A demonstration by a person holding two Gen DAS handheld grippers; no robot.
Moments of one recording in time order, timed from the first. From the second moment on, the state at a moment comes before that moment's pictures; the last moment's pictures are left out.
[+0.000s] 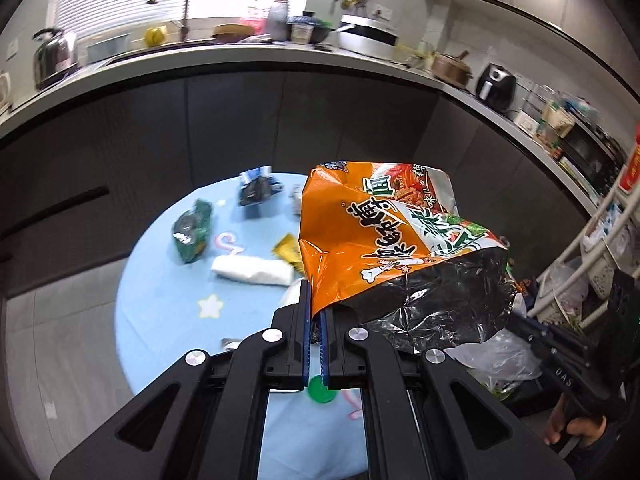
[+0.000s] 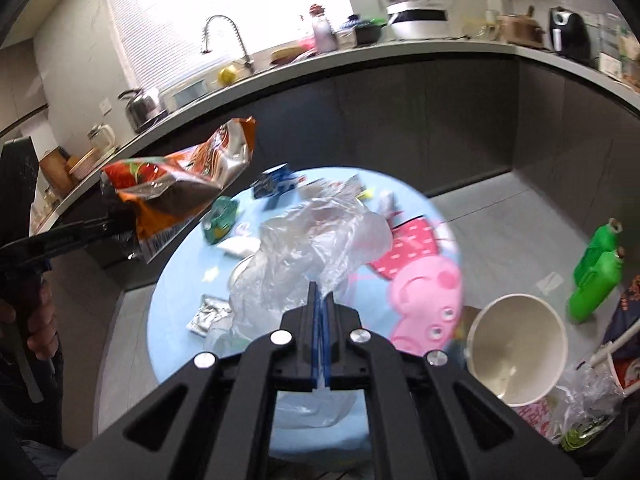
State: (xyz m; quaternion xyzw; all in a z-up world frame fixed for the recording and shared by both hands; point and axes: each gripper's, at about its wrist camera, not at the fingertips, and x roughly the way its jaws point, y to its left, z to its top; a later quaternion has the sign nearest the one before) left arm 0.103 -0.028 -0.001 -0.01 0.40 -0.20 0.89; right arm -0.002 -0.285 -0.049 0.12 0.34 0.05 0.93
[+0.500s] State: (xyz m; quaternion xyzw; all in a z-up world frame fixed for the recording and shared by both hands) left arm 0.105 -0.276 -0.054 0.11 0.44 -0.34 0.82; right arm -0.062 -0.448 -0.142 0.24 0.37 -0.10 0.89
